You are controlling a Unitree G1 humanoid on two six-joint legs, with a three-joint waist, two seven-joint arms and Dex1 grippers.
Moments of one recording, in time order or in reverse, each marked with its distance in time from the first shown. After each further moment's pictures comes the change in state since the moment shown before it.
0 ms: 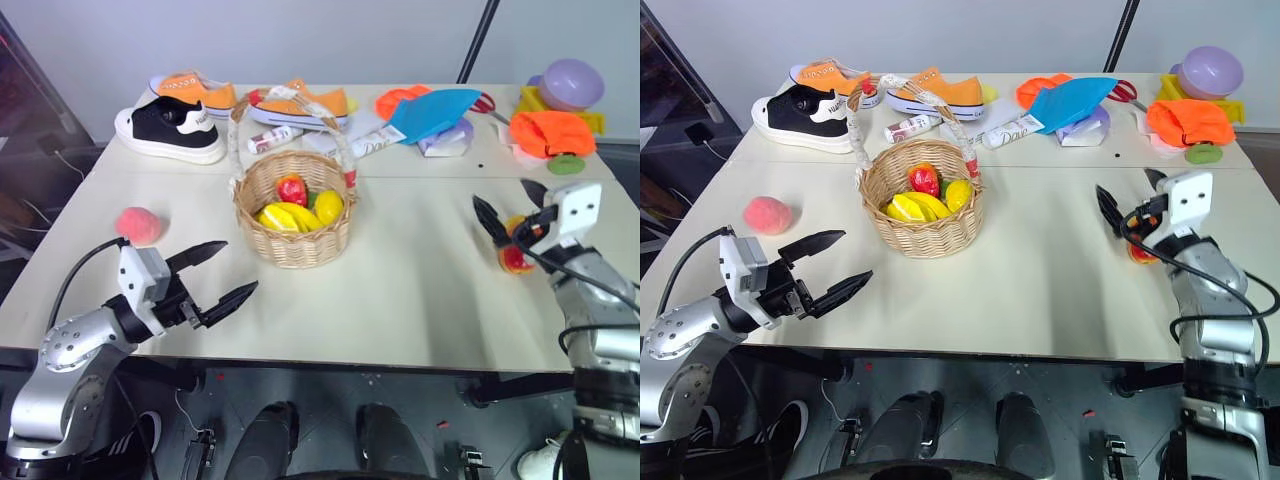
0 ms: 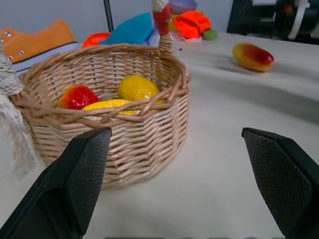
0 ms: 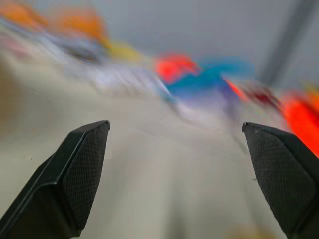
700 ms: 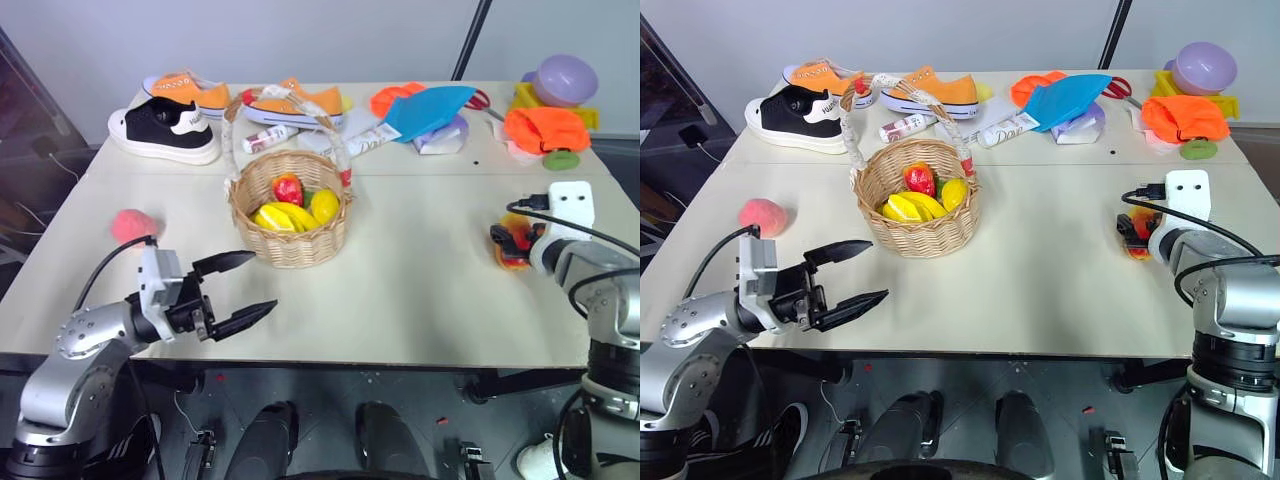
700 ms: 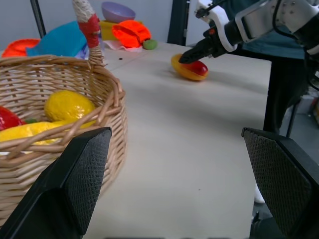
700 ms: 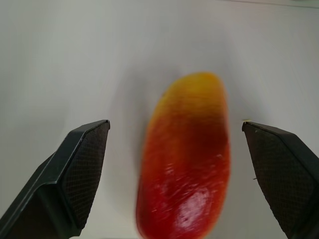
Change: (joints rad) left arm -0.057 0.022 -0.067 0.002 -0.083 0.047 -0.134; right arm -0.217 -0.077 -0.013 -0.209 0.020 0.993 -0.280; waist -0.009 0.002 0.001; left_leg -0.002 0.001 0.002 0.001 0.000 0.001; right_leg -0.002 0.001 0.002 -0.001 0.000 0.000
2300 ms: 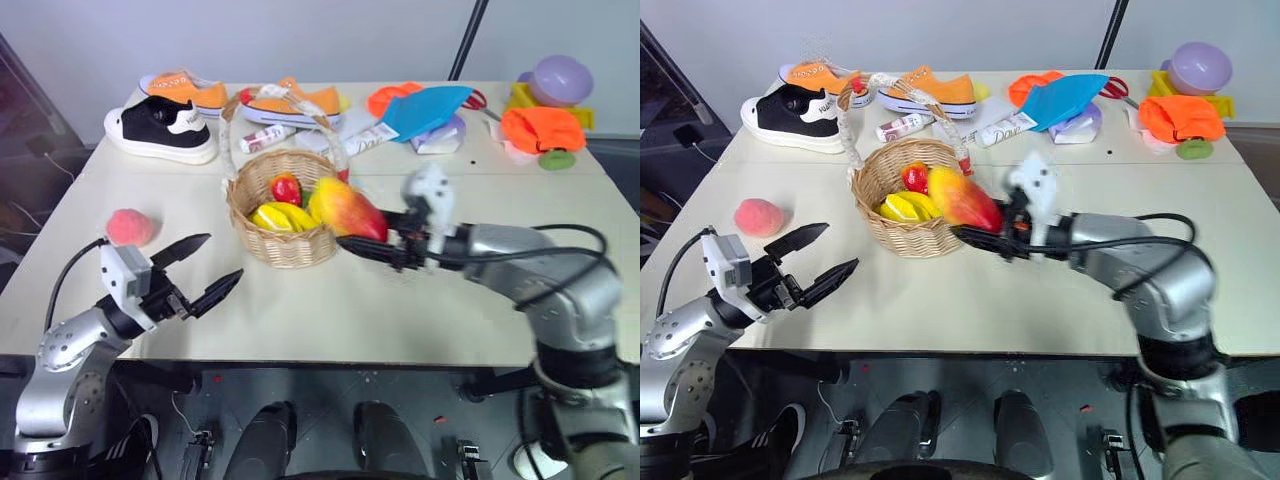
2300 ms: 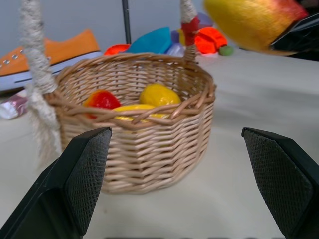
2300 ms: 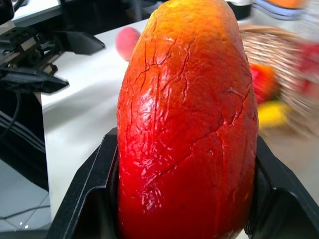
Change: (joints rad) left arm 0.042 -0.078 0.110 0.117 0.084 -0.131 0.133; right arm -0.190 0.212 0.443 -0.291 0.311 -0.153 0.465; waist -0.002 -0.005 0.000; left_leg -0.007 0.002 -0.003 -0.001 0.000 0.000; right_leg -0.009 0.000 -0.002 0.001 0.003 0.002
